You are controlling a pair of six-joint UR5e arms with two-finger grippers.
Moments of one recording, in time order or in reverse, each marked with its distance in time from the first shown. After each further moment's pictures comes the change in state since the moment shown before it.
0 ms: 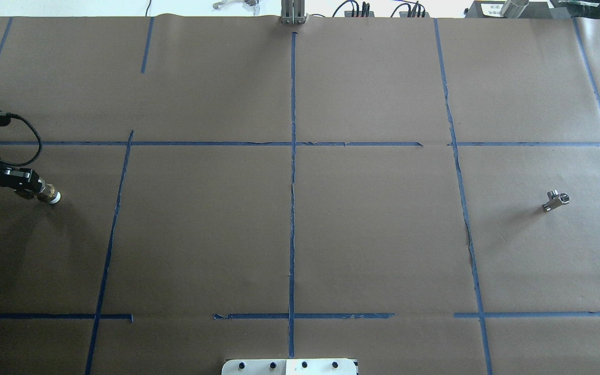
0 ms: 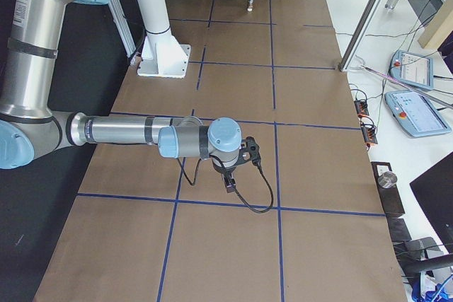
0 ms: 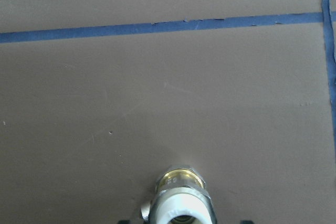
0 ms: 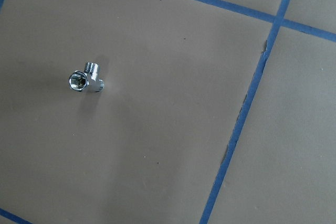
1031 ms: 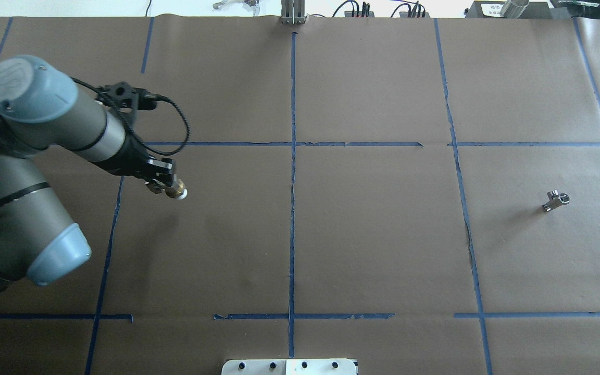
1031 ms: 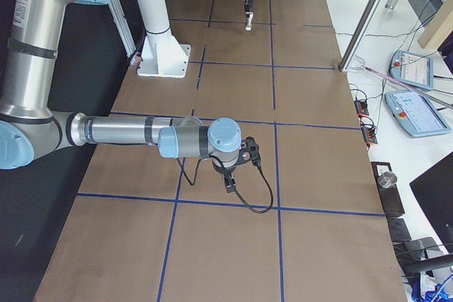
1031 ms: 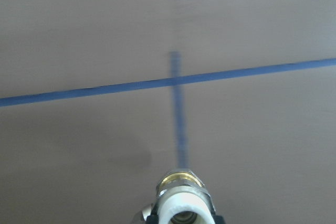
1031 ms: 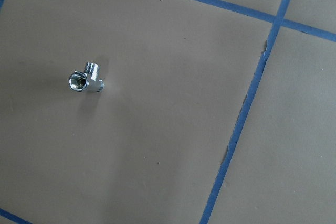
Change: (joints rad) left arm 0.259 -0.487 -0.092 0.395 0.061 -0.160; right arm 0.000 0.000 0.003 0.002 0.001 0.002
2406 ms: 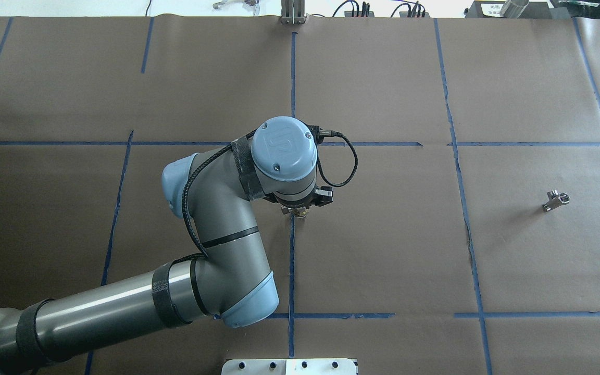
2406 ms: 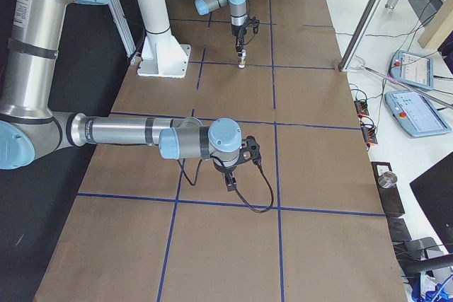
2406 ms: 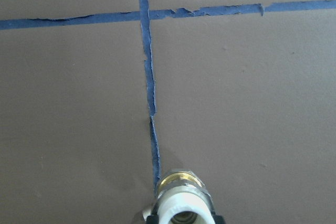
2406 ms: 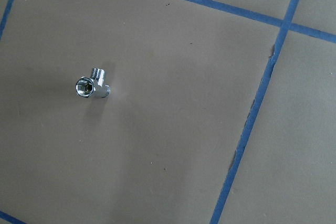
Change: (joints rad) left arm 0.237 -0.440 0.372 0.040 0.260 -0.247; right arm -0.009 0.000 -0.010 0.031 0.020 0.034
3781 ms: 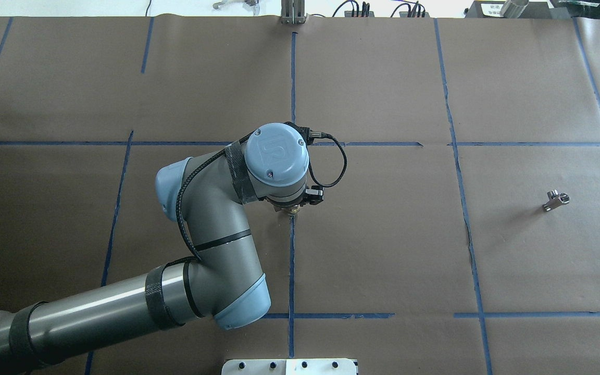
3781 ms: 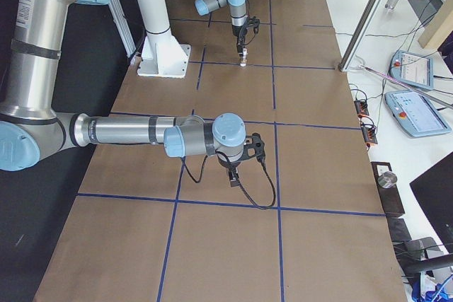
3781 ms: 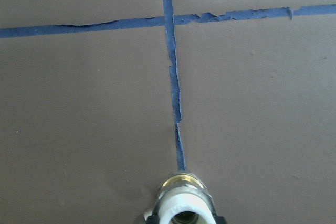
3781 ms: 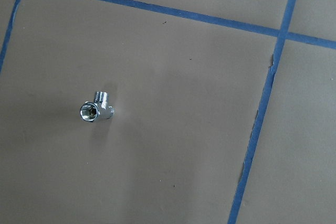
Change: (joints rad) left arm 0.001 0.025 -0.019 0.008 0.040 -0.002; right arm -0.019 0.015 -0.001 0.042 0.000 0.134
